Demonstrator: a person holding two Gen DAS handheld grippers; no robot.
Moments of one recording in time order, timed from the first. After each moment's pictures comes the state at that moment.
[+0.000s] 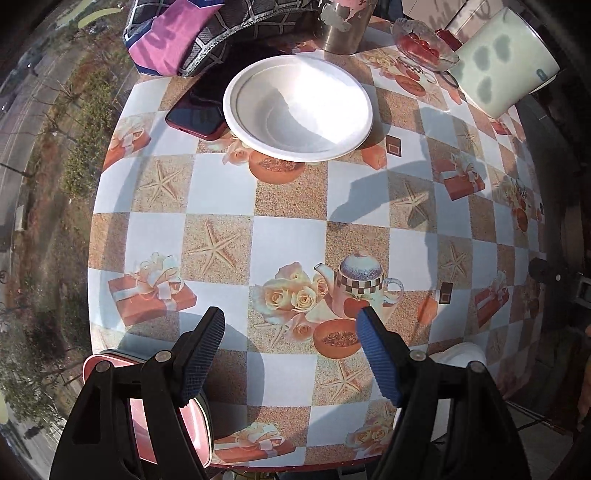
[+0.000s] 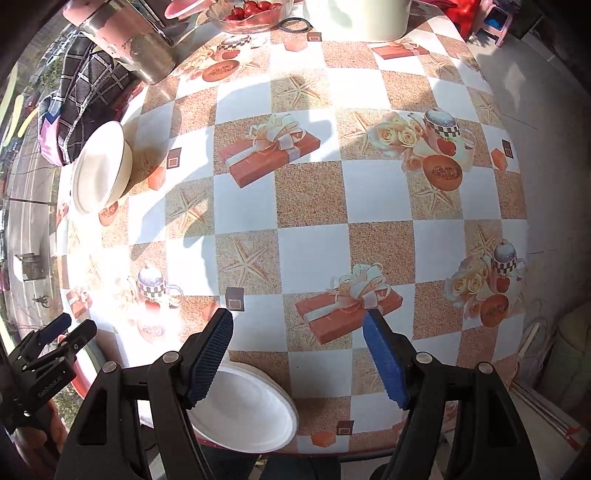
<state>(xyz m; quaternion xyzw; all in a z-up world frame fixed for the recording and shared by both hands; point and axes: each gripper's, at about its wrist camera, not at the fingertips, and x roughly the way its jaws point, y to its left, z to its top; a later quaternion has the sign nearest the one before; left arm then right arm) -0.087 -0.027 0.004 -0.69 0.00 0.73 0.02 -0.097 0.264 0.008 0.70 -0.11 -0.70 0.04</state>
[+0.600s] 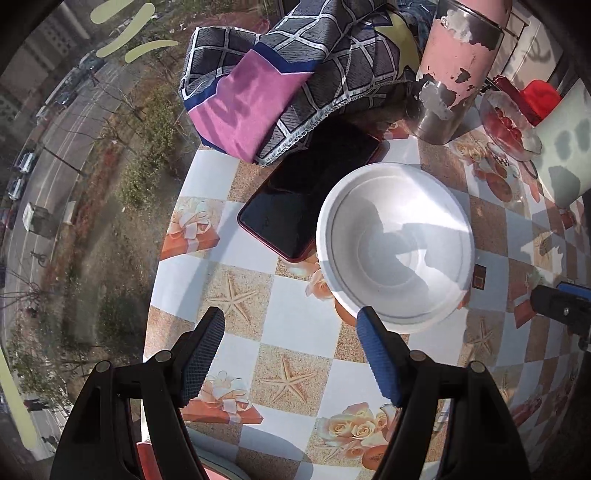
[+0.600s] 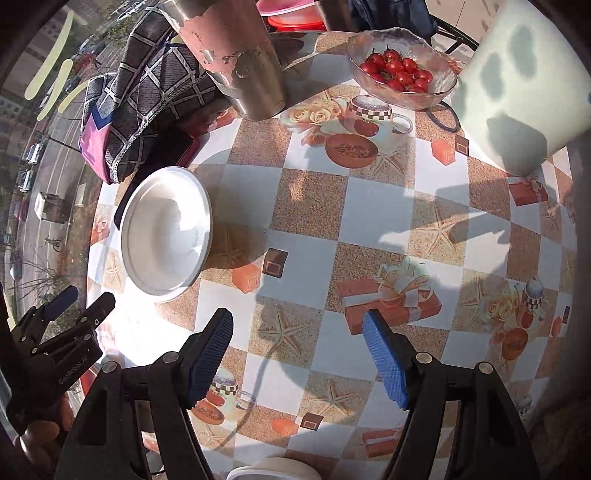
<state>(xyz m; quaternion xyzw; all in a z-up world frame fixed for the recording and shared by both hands) -0.181 -0.063 -0.003 -0.62 0.03 0.78 -0.09 -0.208 0.171 -0.002 0.67 -0.08 -0.72 0.14</state>
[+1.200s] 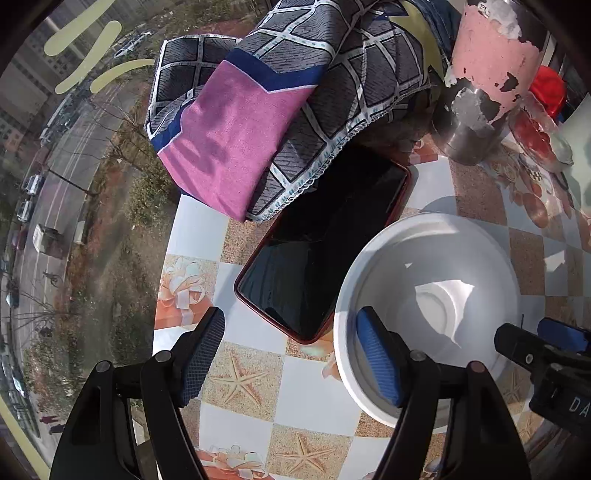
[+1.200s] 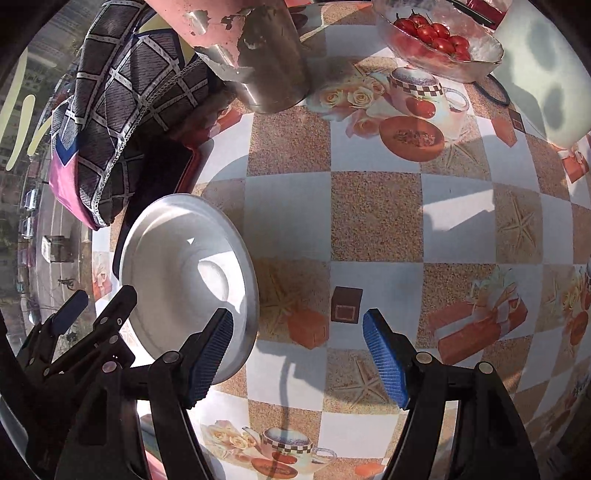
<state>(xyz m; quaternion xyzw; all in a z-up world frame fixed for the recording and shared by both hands) -0.236 -0.063 -0.037 -0.62 0.07 0.78 -0.09 -0.235 0.118 -0.047 0.68 -0.13 -0.71 0.11</state>
